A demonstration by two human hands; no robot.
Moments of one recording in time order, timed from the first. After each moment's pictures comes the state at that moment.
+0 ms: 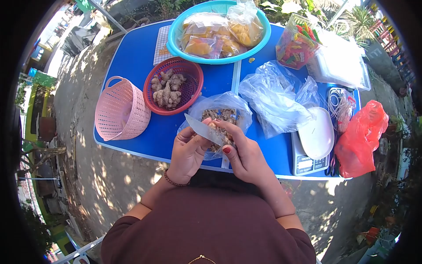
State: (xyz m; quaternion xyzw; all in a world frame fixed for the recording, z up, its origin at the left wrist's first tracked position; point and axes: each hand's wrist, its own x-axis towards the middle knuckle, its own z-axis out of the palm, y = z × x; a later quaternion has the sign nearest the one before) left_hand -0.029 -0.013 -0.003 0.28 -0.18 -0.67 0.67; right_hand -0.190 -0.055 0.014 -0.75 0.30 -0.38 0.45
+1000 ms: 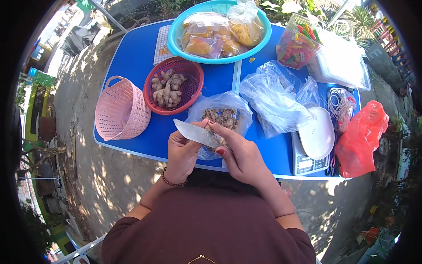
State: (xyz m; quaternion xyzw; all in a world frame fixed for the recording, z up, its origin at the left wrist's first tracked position) left_hand -0.021 -0.012 0.001 0.36 -0.29 -0.60 0.66; right_hand -0.187 -0.053 0.018 -0.79 0.31 -0.35 0.41
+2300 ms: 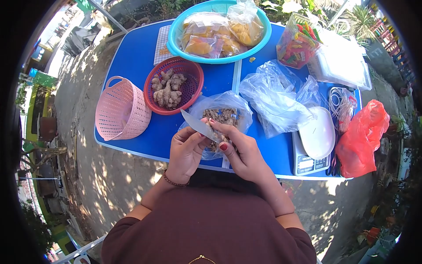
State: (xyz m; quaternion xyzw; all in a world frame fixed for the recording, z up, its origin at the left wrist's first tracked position) left_hand -0.025 -0.014 -0.002 0.31 -0.19 -0.65 0.67; right_hand -0.190 -0.058 0.020 -0.72 0.30 -0.34 0.53
